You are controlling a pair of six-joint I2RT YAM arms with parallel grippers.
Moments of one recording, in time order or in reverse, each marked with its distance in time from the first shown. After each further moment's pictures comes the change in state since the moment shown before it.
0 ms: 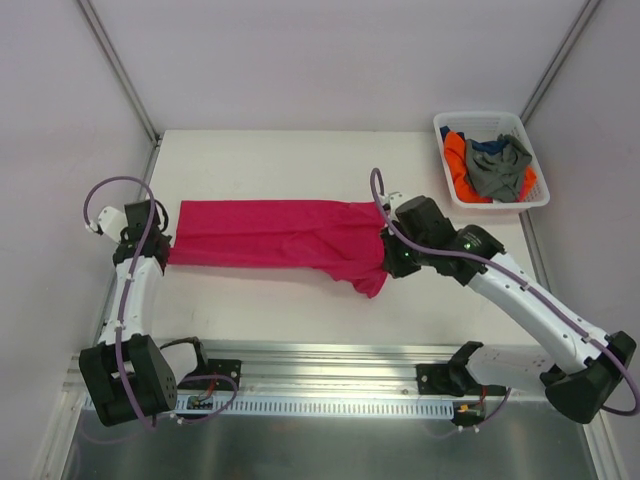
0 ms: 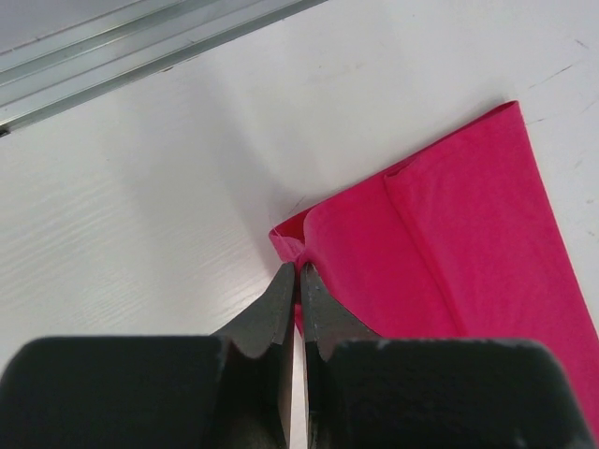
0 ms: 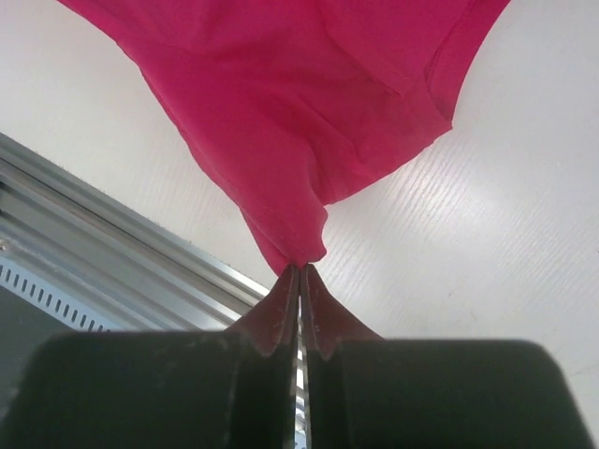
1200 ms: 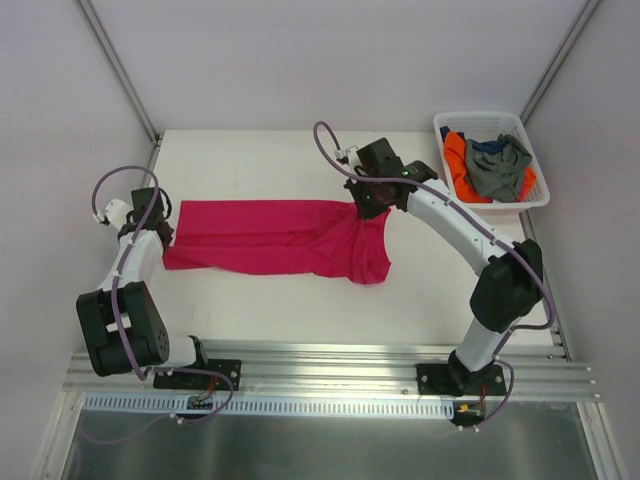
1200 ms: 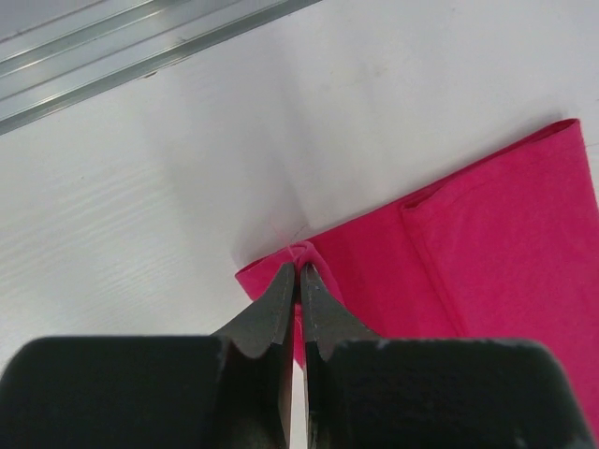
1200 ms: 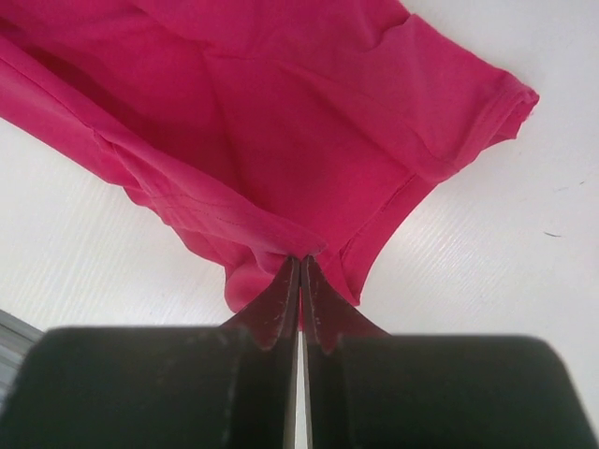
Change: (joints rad) left arm 0.000 0.245 0.075 0.031 -0.030 -0.022; right arm -0.131 0.589 0.433 0.089 -0.023 -0.285
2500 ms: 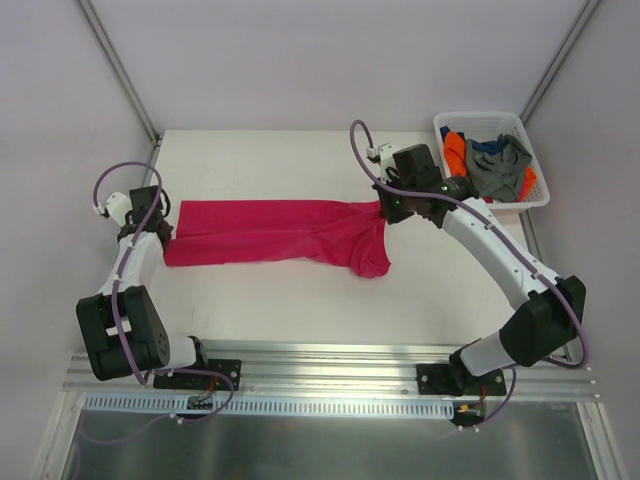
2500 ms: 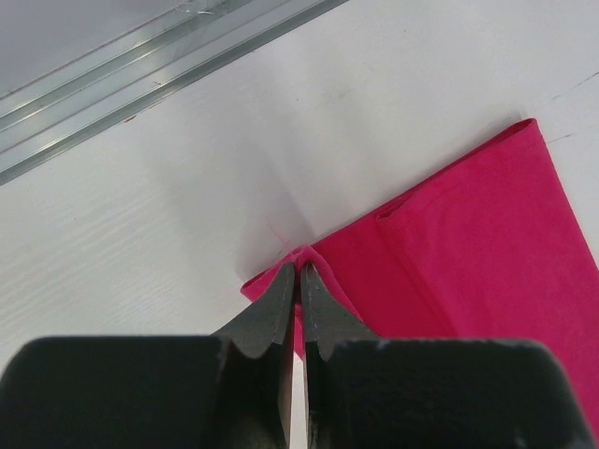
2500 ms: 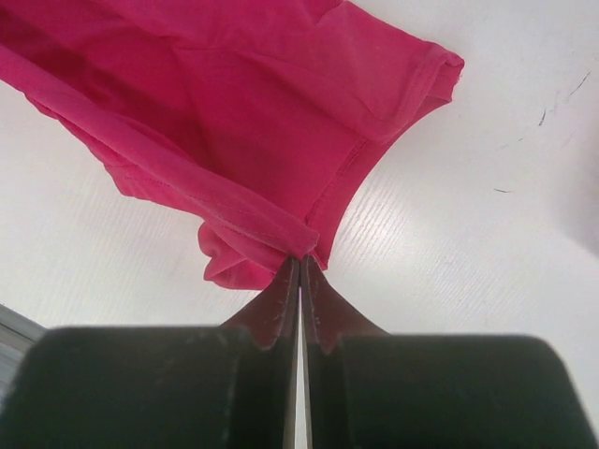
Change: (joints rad) left arm -0.001 -0.004 0.009 0.073 0.011 0.100; right arm -0.097 -0.240 -0.180 0.064 -0.023 -0.014
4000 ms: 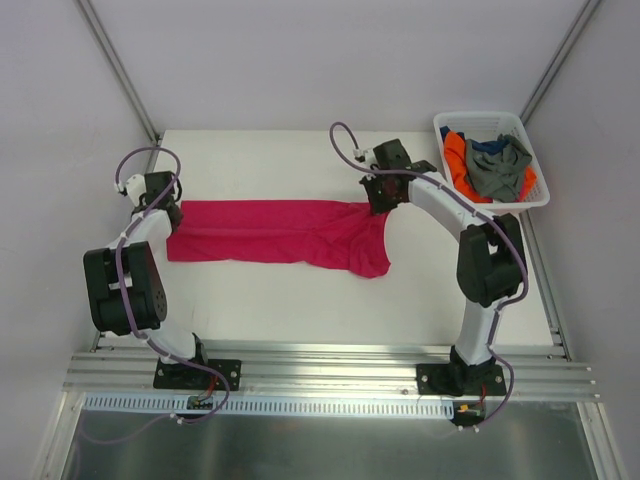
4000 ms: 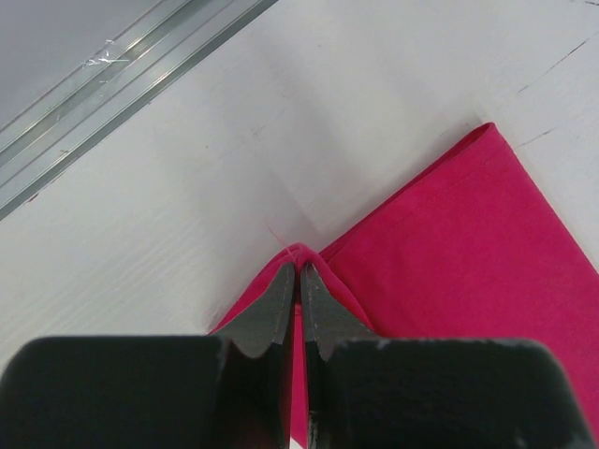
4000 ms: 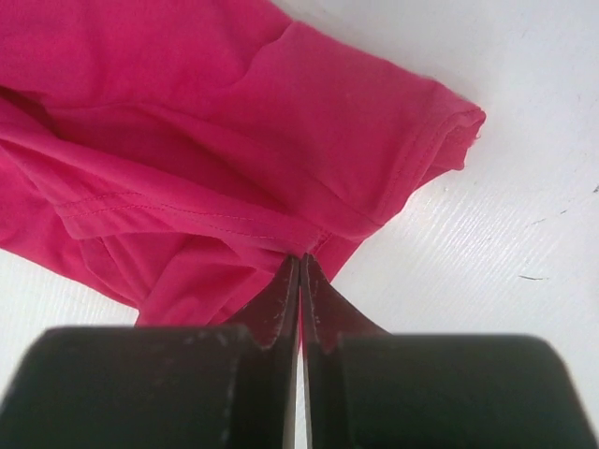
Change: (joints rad) left arm -0.059 0.254 0.126 0.122 -0.006 0.133; right arm -0.078 0.421 0.141 0.107 -0.041 -0.027
